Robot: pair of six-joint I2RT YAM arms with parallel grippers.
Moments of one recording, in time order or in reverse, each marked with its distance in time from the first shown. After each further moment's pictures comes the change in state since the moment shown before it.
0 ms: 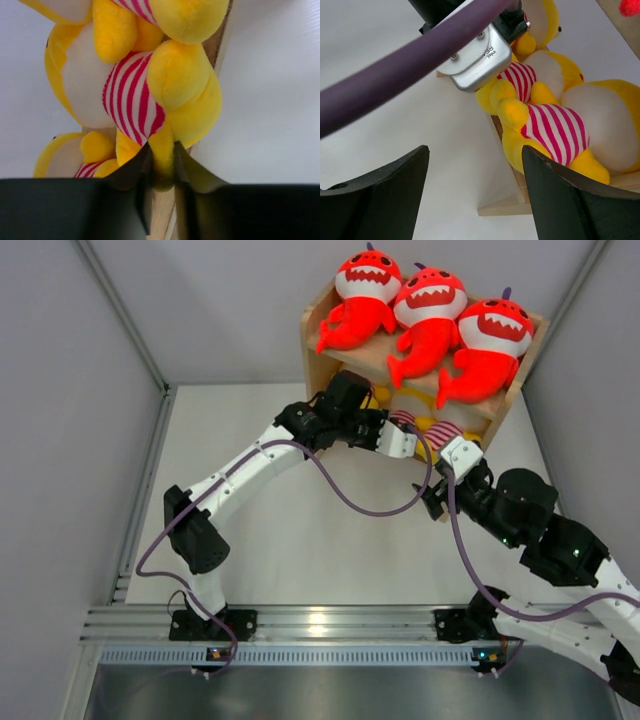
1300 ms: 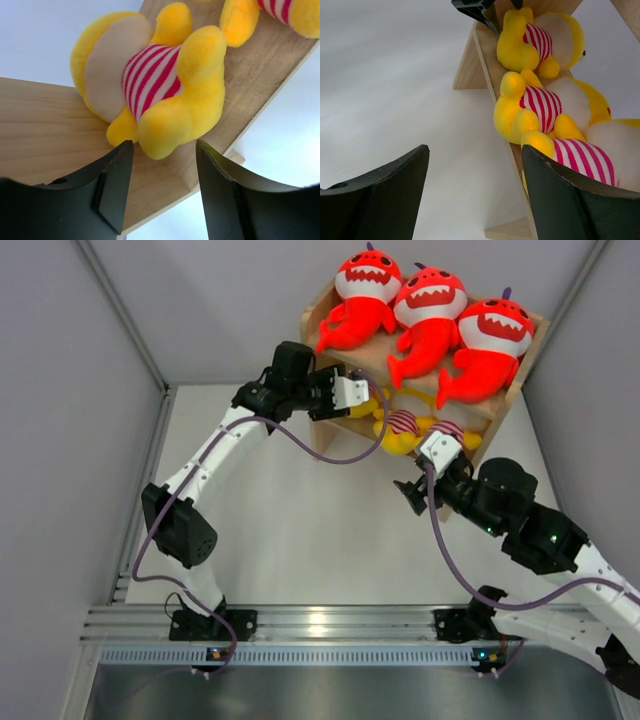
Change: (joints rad) left arm 0.271 -0.030 -0.029 0.091 0.047 -0.116; right arm 0.000 0.084 -0.001 0.092 -0.097 -0.019
